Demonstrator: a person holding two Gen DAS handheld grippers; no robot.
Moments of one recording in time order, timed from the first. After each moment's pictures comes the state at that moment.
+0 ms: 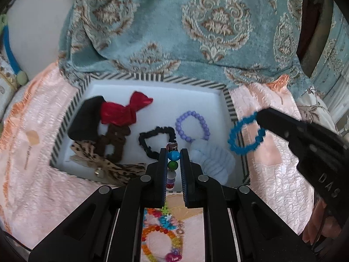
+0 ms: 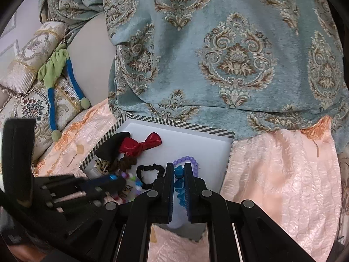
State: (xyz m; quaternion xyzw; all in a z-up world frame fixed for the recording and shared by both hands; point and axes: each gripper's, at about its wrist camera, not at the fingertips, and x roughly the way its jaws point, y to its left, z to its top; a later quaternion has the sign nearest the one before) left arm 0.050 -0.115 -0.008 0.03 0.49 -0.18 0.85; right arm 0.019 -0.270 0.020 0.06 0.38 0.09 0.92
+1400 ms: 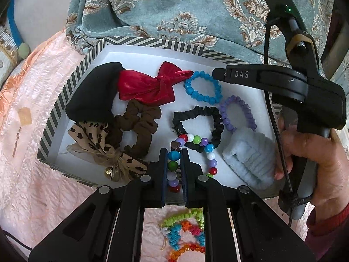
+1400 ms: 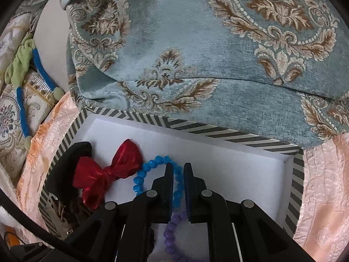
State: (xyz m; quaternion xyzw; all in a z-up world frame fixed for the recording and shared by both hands) left arm 0.086 -0.077 -0.069 0.00 0.53 -0.14 0.83; right arm 0.180 -0.246 -0.078 0.09 0.47 0.07 0.87
